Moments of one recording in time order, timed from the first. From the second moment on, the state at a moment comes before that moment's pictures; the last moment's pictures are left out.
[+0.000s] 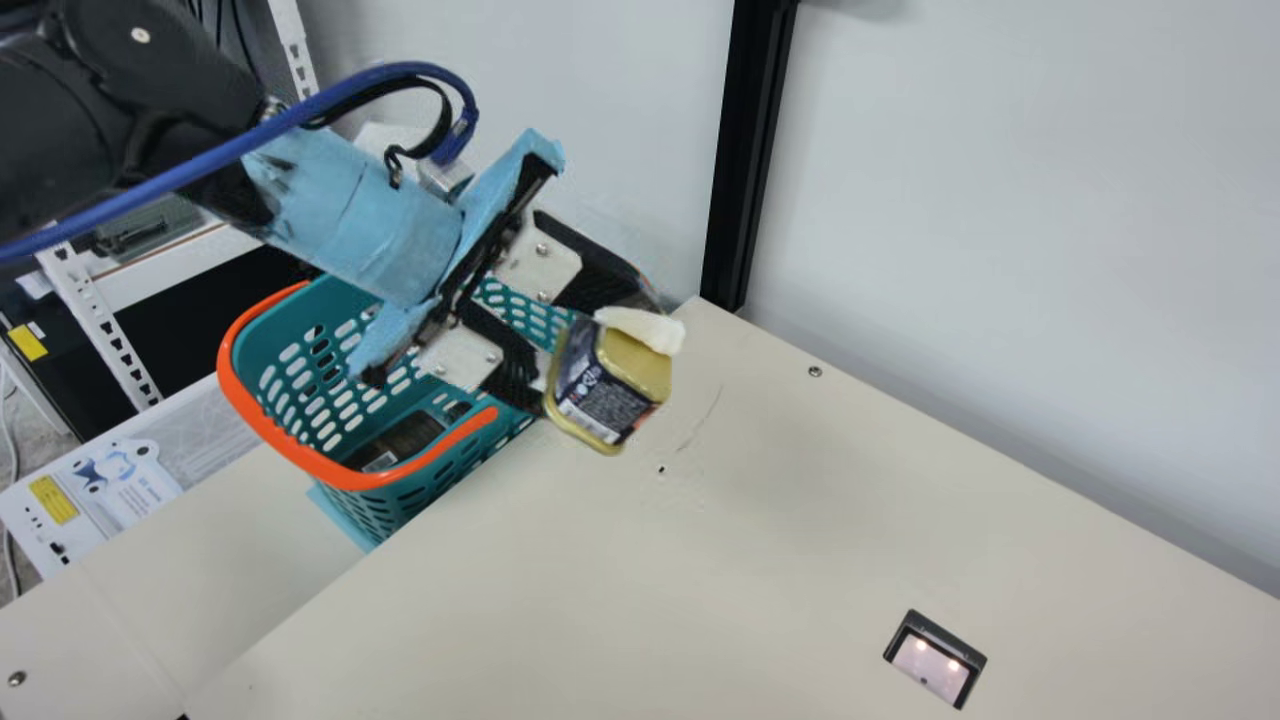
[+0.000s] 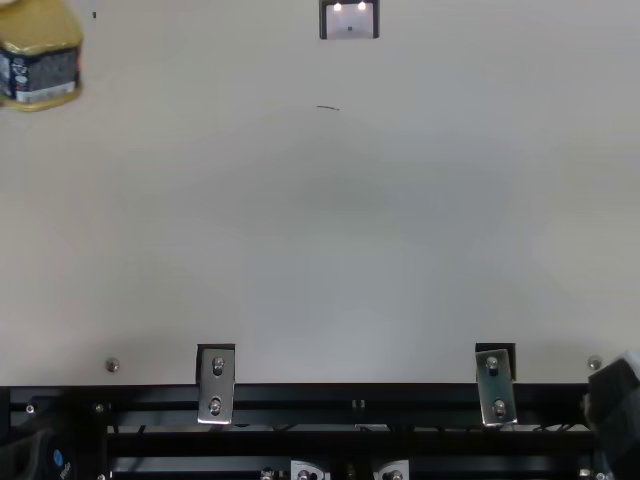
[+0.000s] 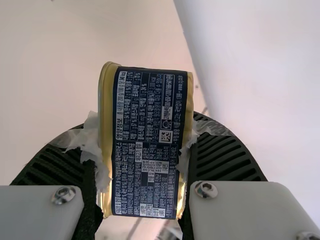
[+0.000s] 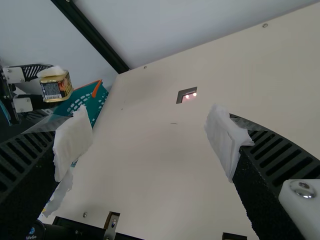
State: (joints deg) left arm 20.9 75.2 -65.2 -50.2 69.8 -22.4; right arm -3.2 15.3 -48.4 31.5 66.5 8.8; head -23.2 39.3
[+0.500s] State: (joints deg) left arm 19.1 65.5 -53.4 -70.9 69.8 -35.0; right arm -3.2 15.3 -48.4 31.5 66.5 8.8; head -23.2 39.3
